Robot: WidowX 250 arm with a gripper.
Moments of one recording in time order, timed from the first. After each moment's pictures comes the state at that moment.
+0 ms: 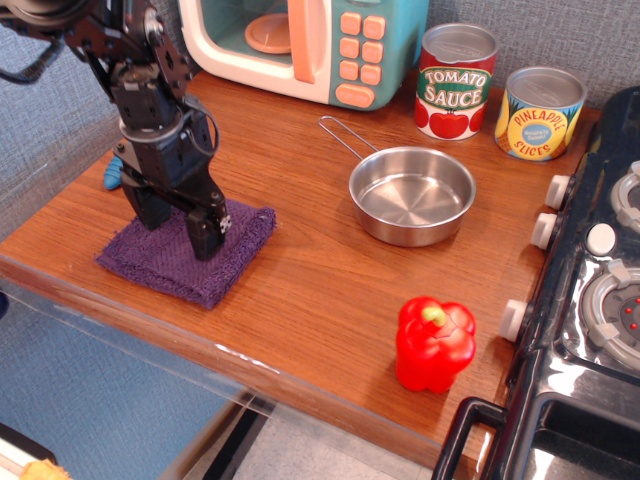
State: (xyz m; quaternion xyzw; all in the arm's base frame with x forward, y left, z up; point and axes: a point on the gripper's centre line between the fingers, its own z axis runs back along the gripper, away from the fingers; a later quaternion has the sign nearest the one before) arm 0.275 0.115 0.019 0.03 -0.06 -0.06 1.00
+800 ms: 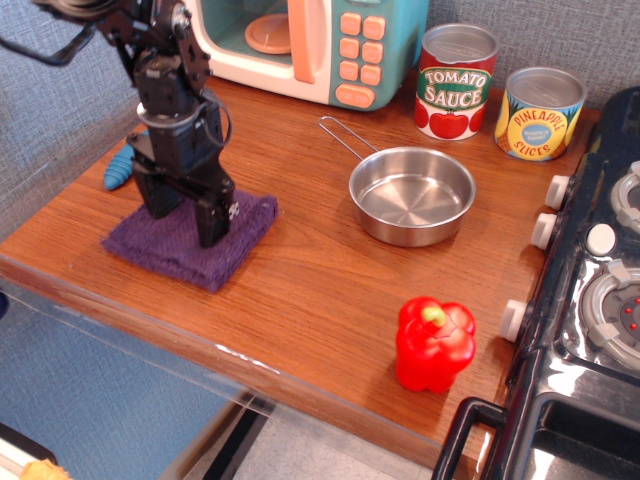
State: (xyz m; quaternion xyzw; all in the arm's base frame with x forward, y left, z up) arm 0.298 0.126 0.013 0.05 -0.04 -0.06 1.00
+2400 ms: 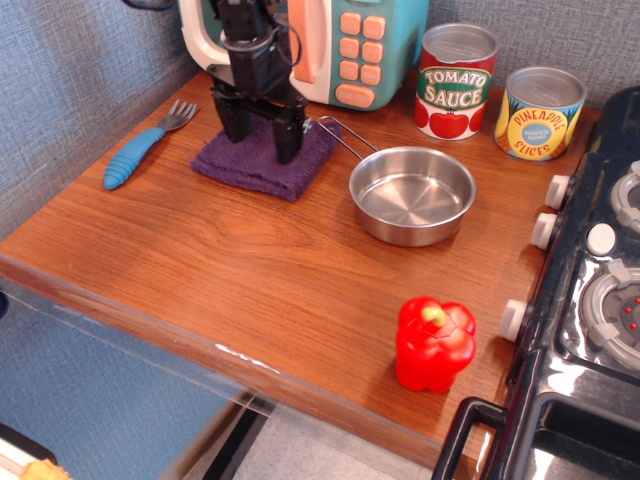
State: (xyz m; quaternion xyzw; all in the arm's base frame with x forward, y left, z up) arm 0.407 0.105 0.033 0.01 -0.10 -0.06 0.99
